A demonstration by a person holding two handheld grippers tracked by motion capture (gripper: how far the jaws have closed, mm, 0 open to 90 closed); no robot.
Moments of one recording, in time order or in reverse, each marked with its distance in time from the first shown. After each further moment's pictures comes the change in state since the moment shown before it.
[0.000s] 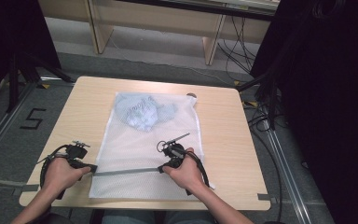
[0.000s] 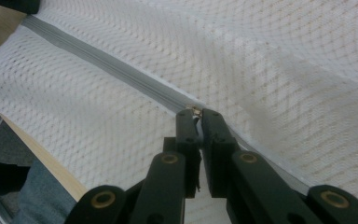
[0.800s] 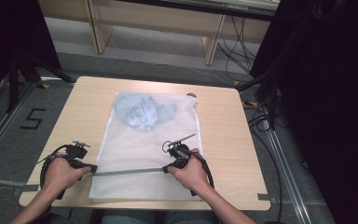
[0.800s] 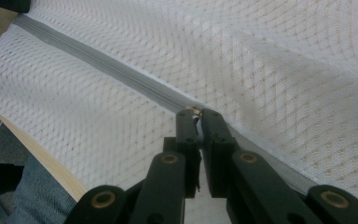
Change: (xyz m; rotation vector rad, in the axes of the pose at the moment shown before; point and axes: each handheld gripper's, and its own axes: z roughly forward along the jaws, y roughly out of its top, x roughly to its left) left arm 0.000 0.000 0.002 -0.011 -0.005 -0.005; right arm -0.011 -0.007 -0.006 -0.005 -0.005 0.018
